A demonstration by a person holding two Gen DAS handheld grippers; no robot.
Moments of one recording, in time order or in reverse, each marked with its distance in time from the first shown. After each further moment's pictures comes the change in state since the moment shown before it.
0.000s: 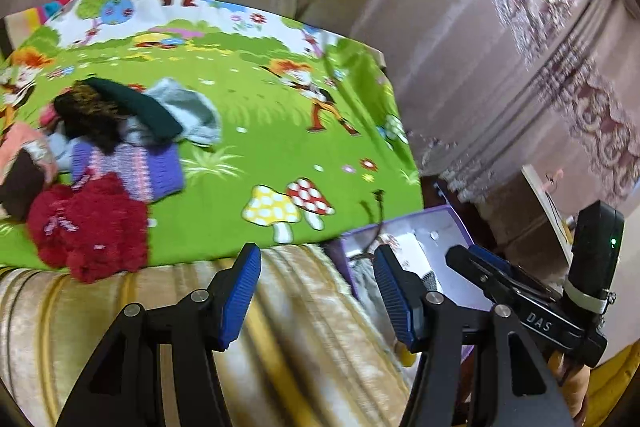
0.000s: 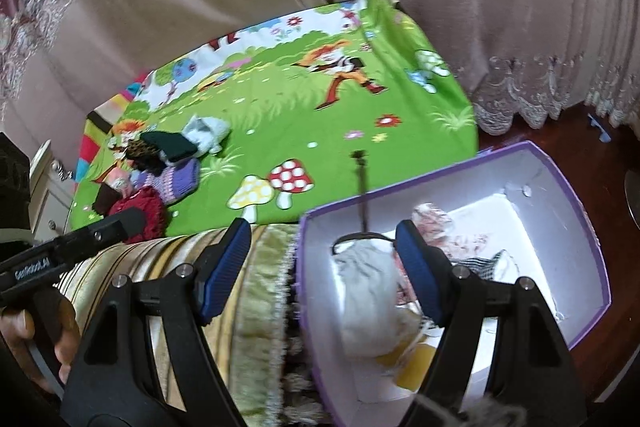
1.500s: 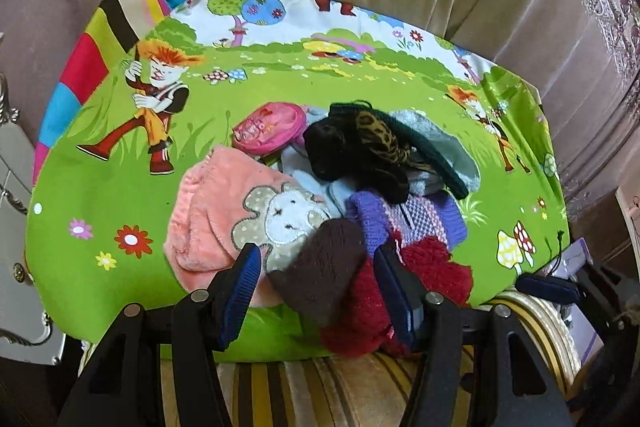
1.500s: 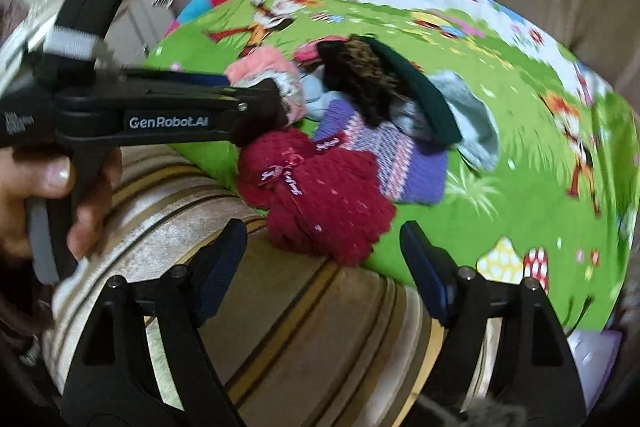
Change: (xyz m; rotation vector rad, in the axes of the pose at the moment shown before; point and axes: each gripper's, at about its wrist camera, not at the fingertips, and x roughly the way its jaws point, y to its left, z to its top) left arm -0.029 0.203 0.049 -0.042 0.005 0.328; right arm 0.119 0.272 -0.015 -0.676 0.236 0.195
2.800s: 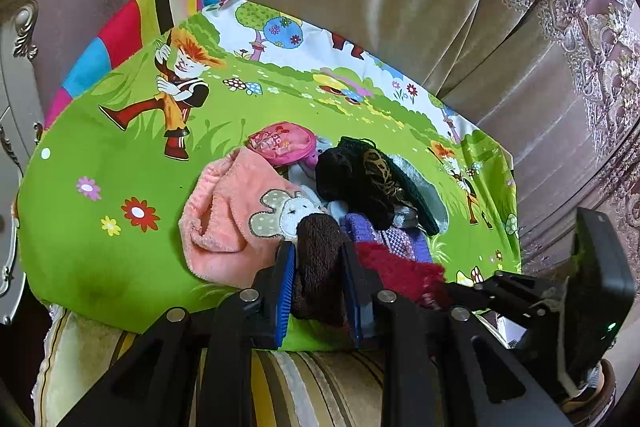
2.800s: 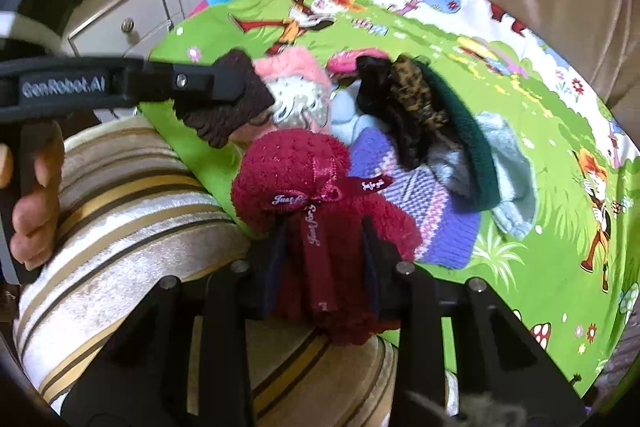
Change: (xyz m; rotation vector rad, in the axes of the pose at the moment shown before) left arm -0.032 0.037 -0.016 -0.198 -0.133 -0.141; right arm 0.027 0.004 0.018 -0.138 -0.044 0.047
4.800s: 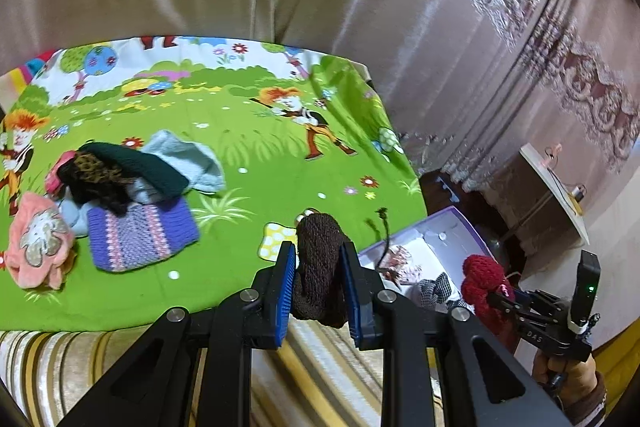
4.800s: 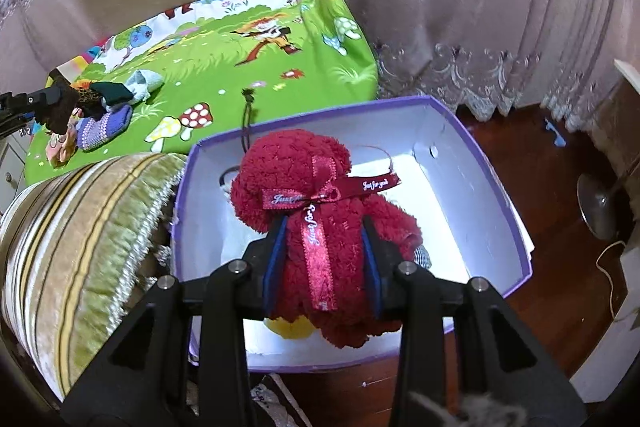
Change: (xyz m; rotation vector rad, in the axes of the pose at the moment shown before) left arm 0.008 -0.241 -0.068 0.392 0.111 -0.194; right arm -0.214 -0.165 -0.317 0.772 -0.081 -0.422
